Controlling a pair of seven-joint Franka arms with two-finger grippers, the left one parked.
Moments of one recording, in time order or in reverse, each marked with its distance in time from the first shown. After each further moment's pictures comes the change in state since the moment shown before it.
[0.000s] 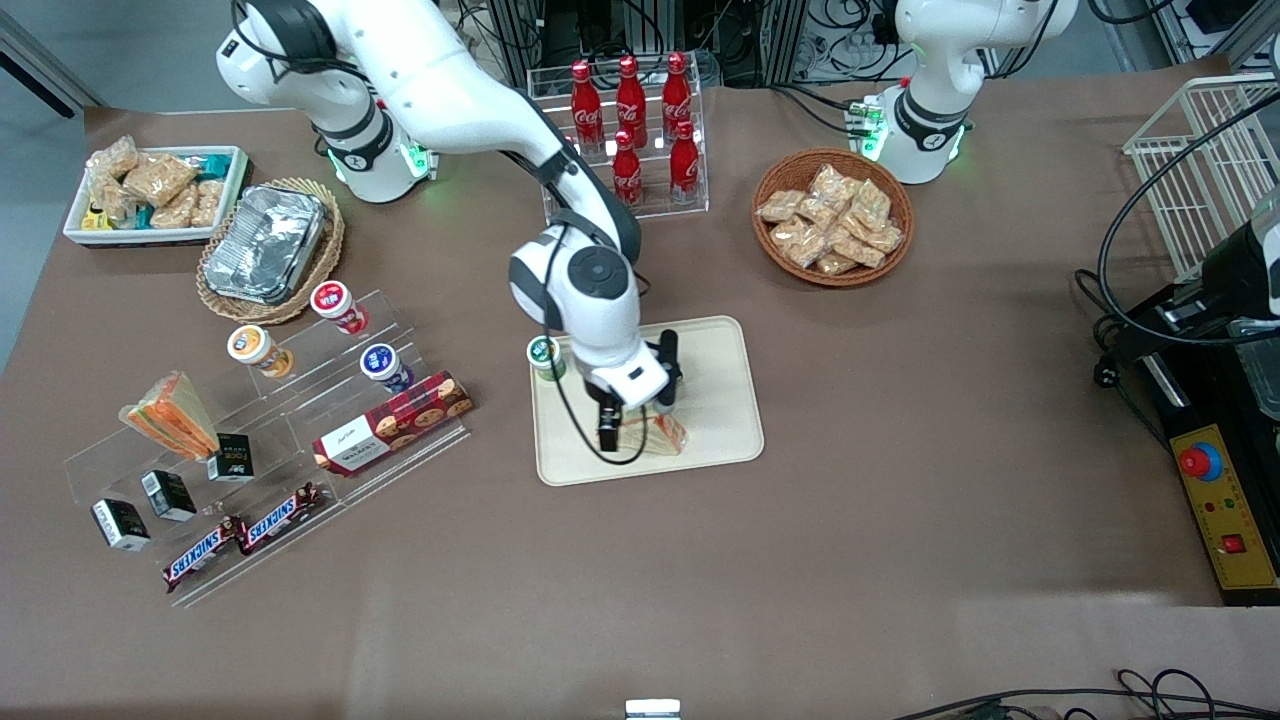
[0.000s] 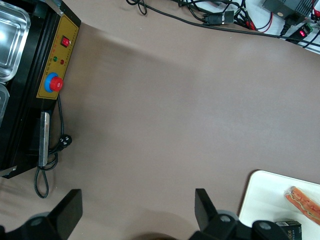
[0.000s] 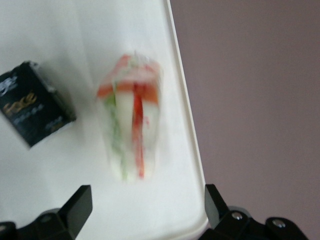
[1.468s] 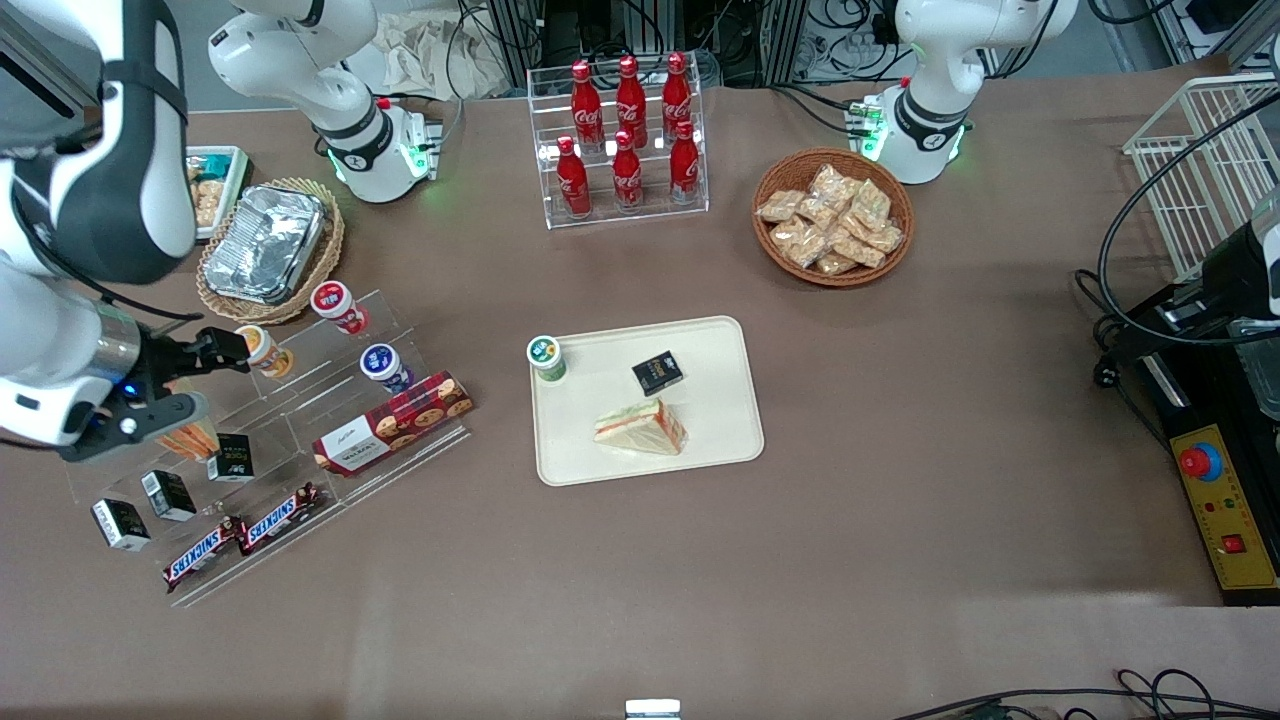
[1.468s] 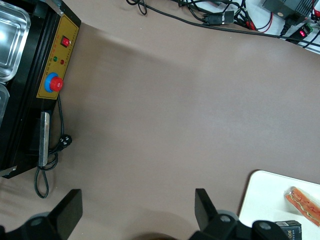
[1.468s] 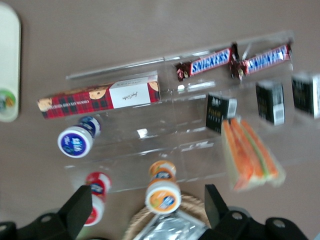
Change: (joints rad) arm -0.299 -0.428 -0.403 -0.006 0.037 -0.689 0.381
